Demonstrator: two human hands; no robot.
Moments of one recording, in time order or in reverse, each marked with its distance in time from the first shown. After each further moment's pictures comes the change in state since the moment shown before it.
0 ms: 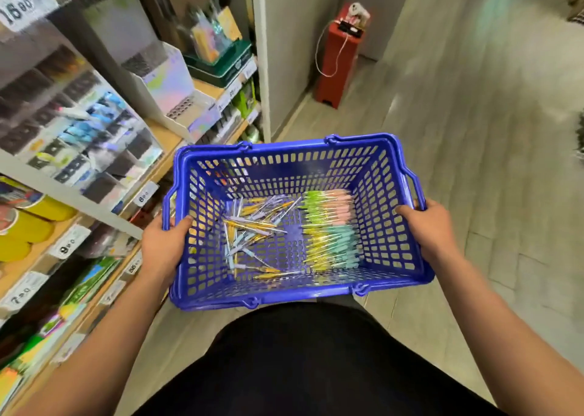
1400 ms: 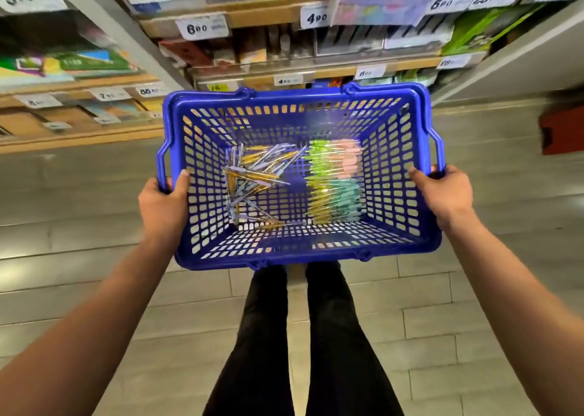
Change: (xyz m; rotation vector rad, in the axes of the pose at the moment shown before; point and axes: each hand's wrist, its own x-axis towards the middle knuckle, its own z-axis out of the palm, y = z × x) left_hand 0.101 -0.194 0.146 -0.220 0.834 -0.538; right_hand 0.324 -0.047 0.410 -0.813 -0.673 -0.418
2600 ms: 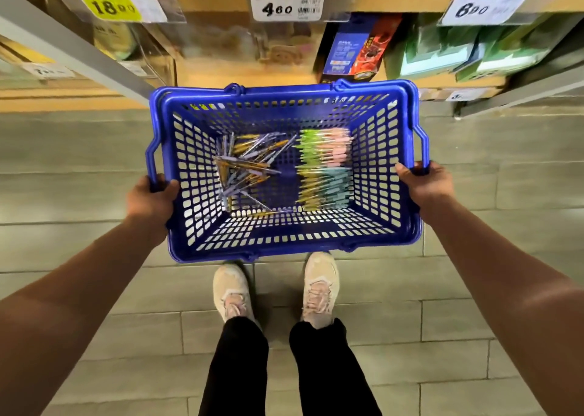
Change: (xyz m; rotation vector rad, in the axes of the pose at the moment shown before) left_hand 0.211 -0.179 0.235 -0.122 -0.098 -0.389; right_hand 0.272 0.083 0.257 0.105 -0.187 0.149
